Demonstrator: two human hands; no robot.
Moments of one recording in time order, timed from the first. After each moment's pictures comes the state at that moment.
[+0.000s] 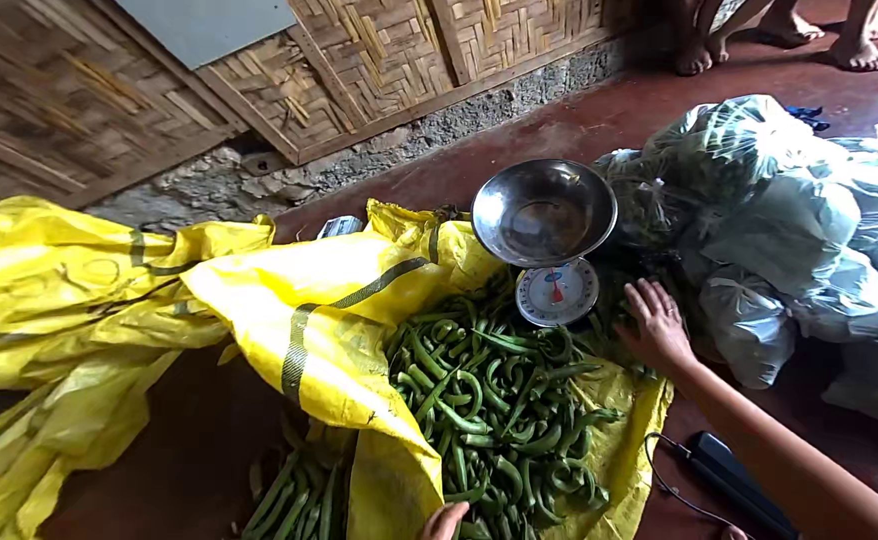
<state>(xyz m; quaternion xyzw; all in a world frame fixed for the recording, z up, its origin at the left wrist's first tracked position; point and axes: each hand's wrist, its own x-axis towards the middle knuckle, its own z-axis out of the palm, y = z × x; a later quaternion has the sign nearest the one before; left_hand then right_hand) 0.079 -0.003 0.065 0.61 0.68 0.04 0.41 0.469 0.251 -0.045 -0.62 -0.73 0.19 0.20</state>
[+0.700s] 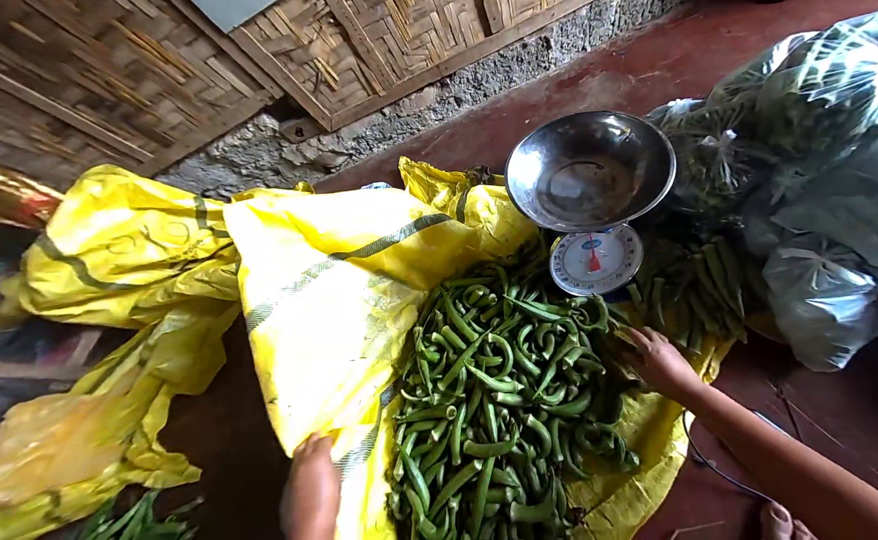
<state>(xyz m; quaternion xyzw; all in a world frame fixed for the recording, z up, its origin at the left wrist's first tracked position) -0.079 0.003 0.072 0.42 0.90 -0.10 0.03 0.418 0.195 -0.098 -0.57 -0.71 0.41 0.06</state>
